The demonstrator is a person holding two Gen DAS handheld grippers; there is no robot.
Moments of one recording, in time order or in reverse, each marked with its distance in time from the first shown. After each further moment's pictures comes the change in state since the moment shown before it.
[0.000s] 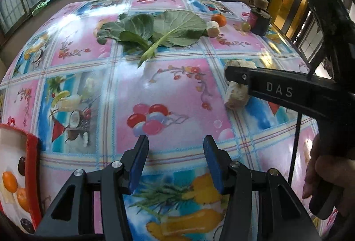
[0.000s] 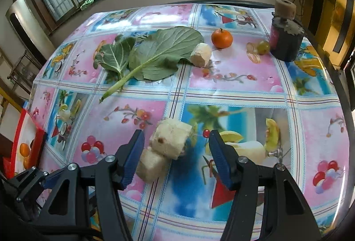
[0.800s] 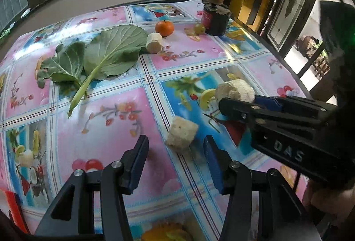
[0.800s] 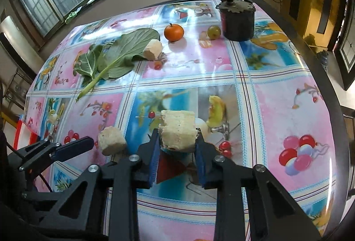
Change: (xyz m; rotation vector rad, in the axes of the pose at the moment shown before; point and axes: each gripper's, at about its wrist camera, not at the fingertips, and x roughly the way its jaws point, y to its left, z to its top) left arm 0.031 -0.055 0.040 0.170 -0.015 -0.145; right arm -0.024 -0.057 -0.023 0.117 -0.016 -0.033
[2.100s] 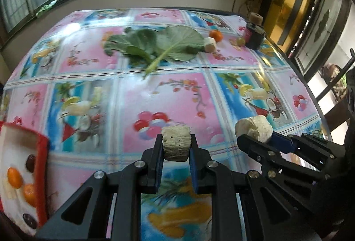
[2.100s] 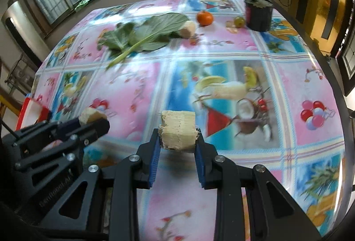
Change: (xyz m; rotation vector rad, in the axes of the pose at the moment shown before) left arm -0.071 0.042 -0.051 -0.199 -0.055 0.153; right arm -0.018 0.057 -0.044 -0.074 0.020 0.004
